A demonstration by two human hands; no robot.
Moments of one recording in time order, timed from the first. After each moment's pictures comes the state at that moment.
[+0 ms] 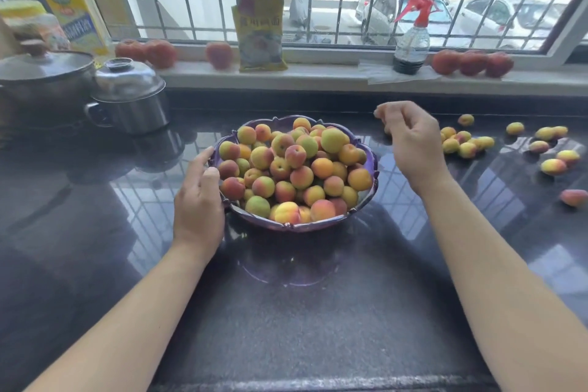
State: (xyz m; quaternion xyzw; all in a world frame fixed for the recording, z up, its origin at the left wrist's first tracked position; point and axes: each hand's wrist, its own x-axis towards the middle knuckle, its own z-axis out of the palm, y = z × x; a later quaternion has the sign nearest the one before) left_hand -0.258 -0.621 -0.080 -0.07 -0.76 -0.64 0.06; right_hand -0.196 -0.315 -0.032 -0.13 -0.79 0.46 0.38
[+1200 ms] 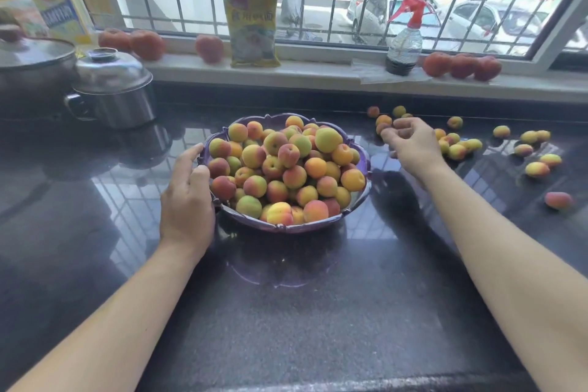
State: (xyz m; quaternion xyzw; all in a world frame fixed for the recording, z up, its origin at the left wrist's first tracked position) left_hand -0.259 -0.623 -0.080 -0.06 -0.77 -0.63 0.07; right_hand -0.211 -0.254 -0.057 -0.29 -0.83 0.39 0.29
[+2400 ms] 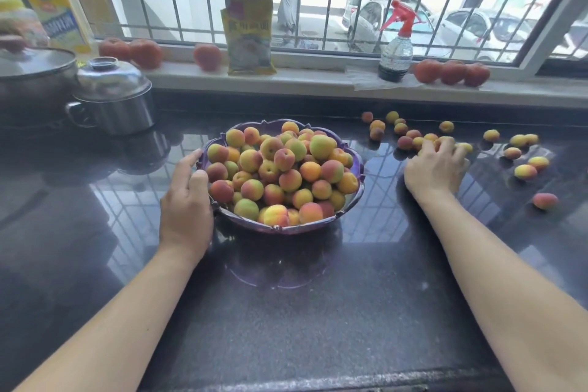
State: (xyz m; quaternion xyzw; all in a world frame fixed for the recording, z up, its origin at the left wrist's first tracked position) left_hand -0.255 -0.621 -0.077 -0.07 -0.77 -0.63 0.08; right_hand -0.180 -0.224 -0.088 -0.42 -0.88 -0.05 0.23
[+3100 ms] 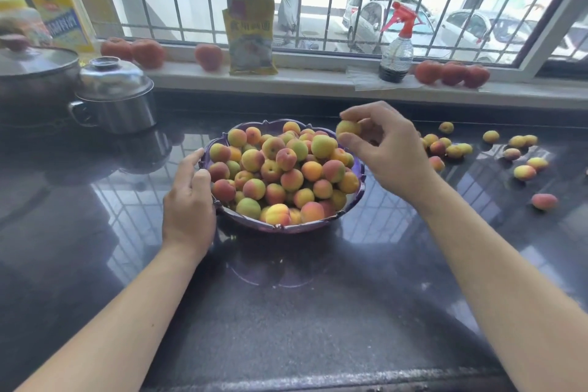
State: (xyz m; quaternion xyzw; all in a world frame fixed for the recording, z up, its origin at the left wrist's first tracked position) left_hand -0.257 -0.622 -0.079 -0.07 -0.78 -0.62 0.07; right_hand -0.165 -0.355 0.003 -0.02 -0.88 0.34 0.33
